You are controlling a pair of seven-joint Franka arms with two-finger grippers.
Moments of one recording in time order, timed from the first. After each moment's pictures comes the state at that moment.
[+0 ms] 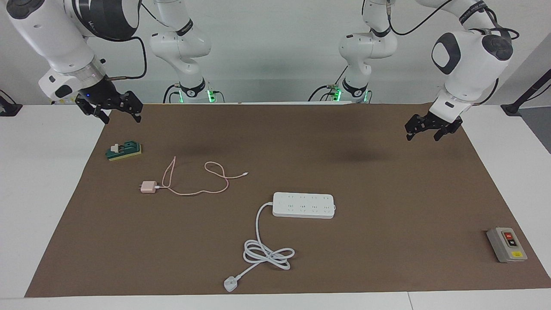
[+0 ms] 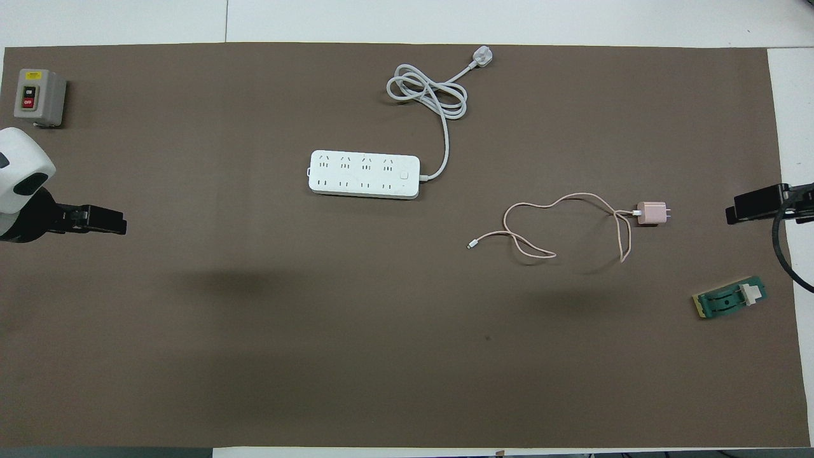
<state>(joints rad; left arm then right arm) -0.03 -0.08 0.05 -1.97 -0.01 1.87 0.12 0.05 -0.05 -0.16 -1.71 0.03 1.59 -0.11</state>
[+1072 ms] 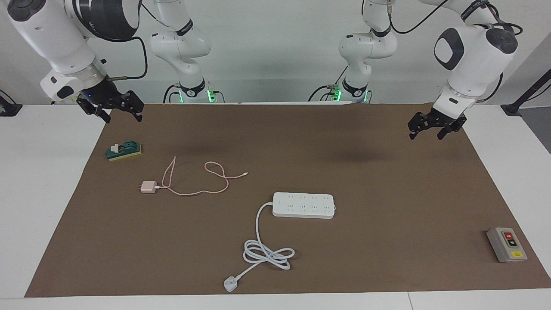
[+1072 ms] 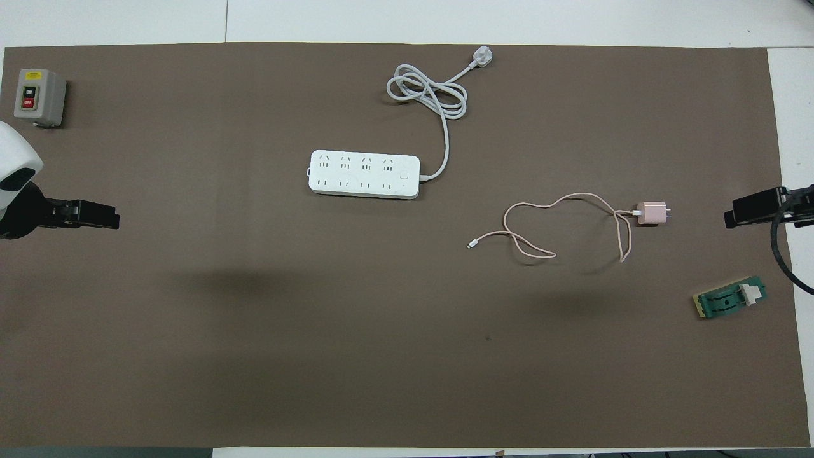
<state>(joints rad) -0.03 -0.09 0.06 -1.95 -0.01 1.87 0.12 0.05 -0.05 -0.16 -1.72 0.03 1.58 -0.11</state>
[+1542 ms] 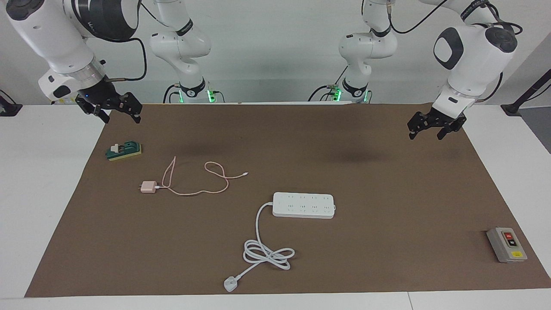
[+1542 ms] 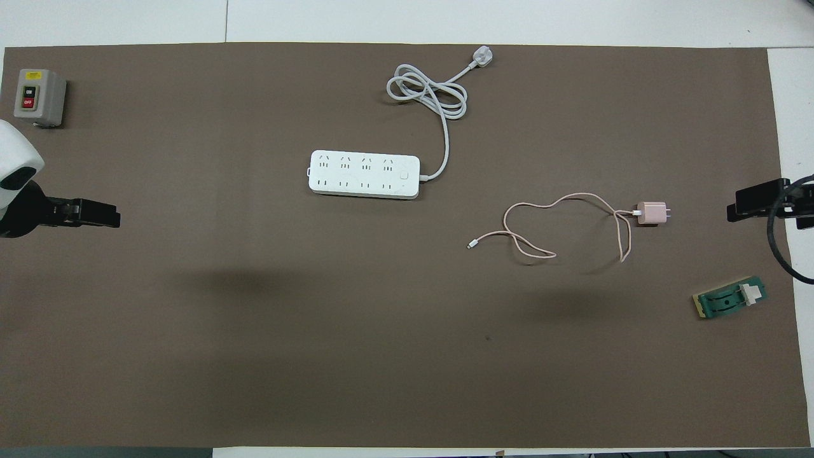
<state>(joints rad) -0.03 -0.09 0.05 -1.94 -0.01 1.87 0.12 0.05 -0.05 -0.17 -1.72 0.03 1.59 0.06</state>
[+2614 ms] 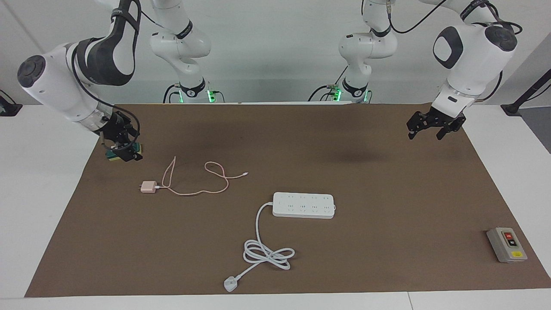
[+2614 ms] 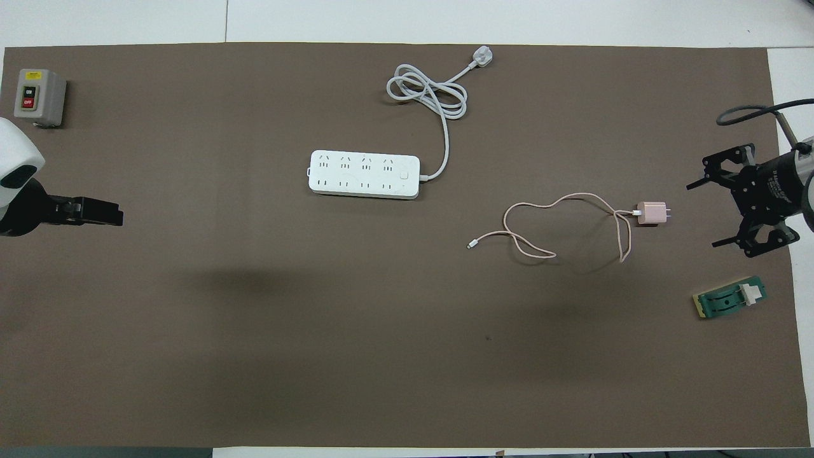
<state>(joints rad) -0.03 -0.09 0.05 -1.94 -0.06 1.87 0.12 -0.04 0.11 -0.17 -1.82 0.24 1.74 1.09</state>
